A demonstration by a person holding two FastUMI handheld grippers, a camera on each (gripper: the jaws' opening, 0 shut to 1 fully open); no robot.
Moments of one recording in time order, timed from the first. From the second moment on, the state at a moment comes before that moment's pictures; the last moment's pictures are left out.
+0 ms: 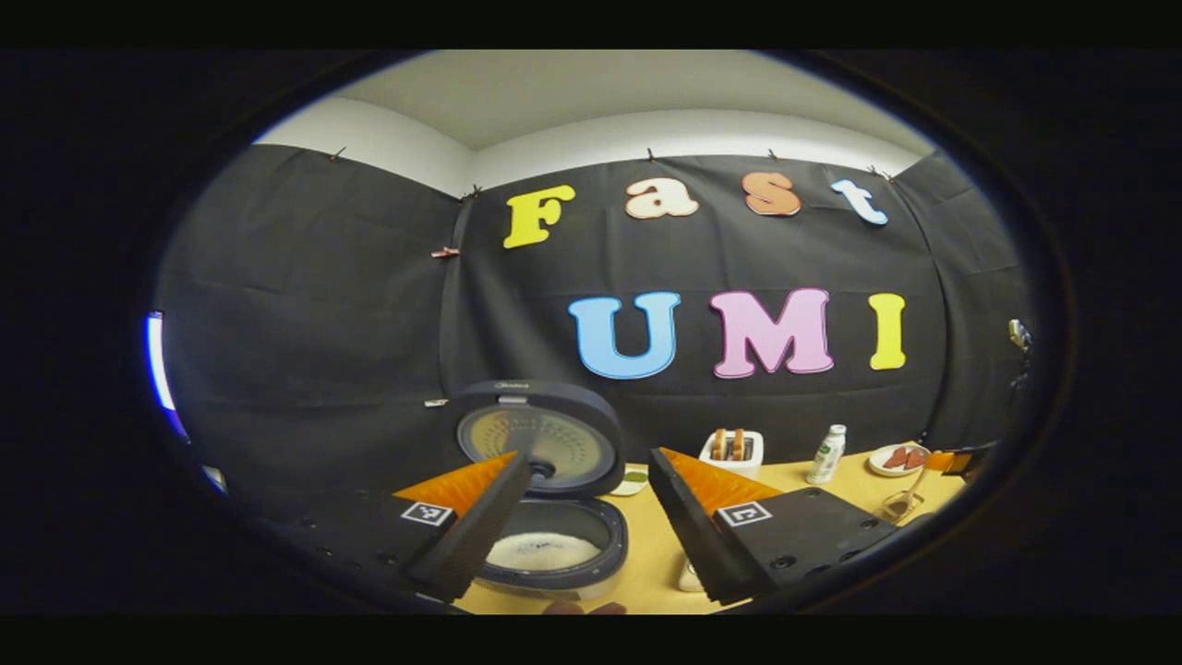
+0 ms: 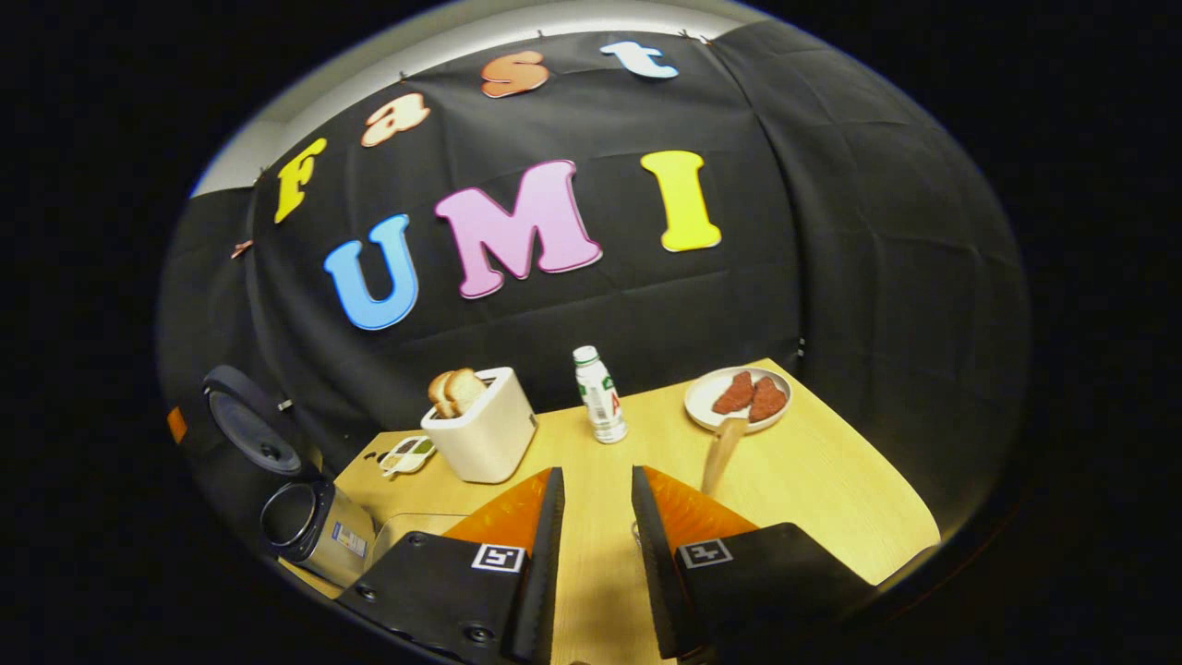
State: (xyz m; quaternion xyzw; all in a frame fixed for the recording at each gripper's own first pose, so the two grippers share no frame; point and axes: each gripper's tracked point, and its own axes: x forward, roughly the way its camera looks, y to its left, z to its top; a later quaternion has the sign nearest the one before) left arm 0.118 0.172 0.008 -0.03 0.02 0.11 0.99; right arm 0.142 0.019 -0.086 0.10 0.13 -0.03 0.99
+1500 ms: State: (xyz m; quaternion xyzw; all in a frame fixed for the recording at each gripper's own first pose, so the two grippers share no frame) left arm 0.273 0.295 0.013 -0.06 0.11 0.09 0.99; right arm 0.125 0.141 -0.033 0.04 0.08 0.10 0.99
